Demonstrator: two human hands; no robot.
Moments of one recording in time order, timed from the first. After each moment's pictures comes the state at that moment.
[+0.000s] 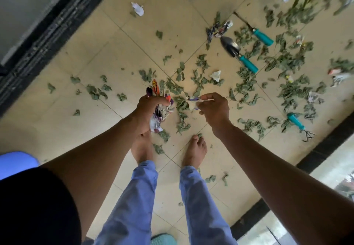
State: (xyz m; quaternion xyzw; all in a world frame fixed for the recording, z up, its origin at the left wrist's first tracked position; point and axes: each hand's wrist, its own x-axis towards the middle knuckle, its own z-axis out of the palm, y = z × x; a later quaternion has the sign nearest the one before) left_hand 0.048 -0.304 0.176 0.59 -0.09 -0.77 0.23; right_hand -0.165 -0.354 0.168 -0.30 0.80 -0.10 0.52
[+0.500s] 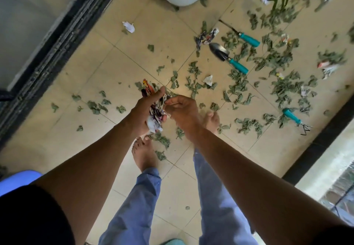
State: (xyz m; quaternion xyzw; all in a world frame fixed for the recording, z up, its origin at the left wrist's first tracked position) left_hand 0.044 -0.357 0.194 0.56 0.01 -0.79 0.26; right_hand -0.100 -0.354 0.200 -0.33 0.71 -0.13 0.61
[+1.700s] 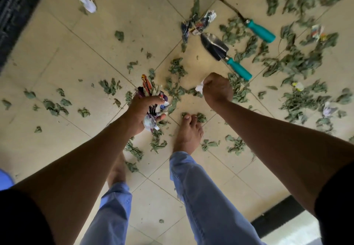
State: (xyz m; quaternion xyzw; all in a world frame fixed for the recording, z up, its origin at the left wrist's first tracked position) left_hand -0.079 -0.419 0.040 0.65 0.07 -0.72 0.25; right_hand -0.300 -0.500 -0.009 -0.56 0.75 0.10 0.34
